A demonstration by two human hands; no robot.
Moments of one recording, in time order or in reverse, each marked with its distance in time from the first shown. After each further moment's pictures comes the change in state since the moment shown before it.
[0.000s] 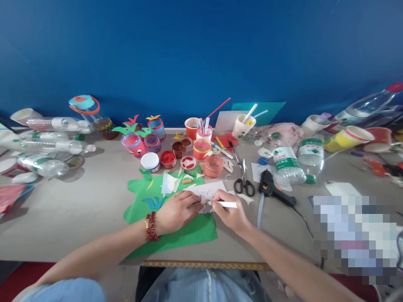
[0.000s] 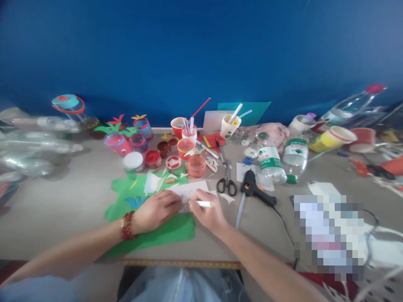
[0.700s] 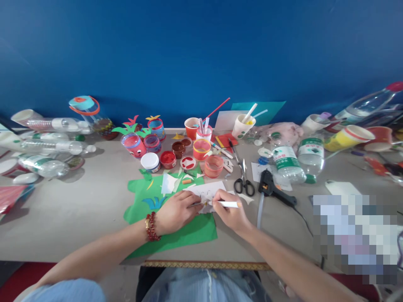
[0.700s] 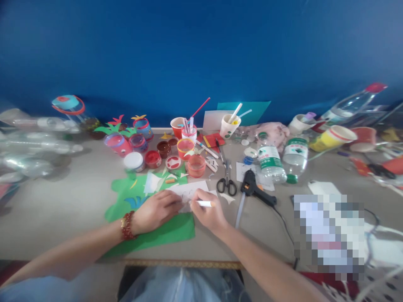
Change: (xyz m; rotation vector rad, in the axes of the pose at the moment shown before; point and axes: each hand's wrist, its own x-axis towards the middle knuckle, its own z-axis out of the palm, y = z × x) left_hand 0.000 0.000 0.000 0.001 -0.004 -0.004; right_hand 0.000 -0.003 -0.001 0.043 0.021 0.000
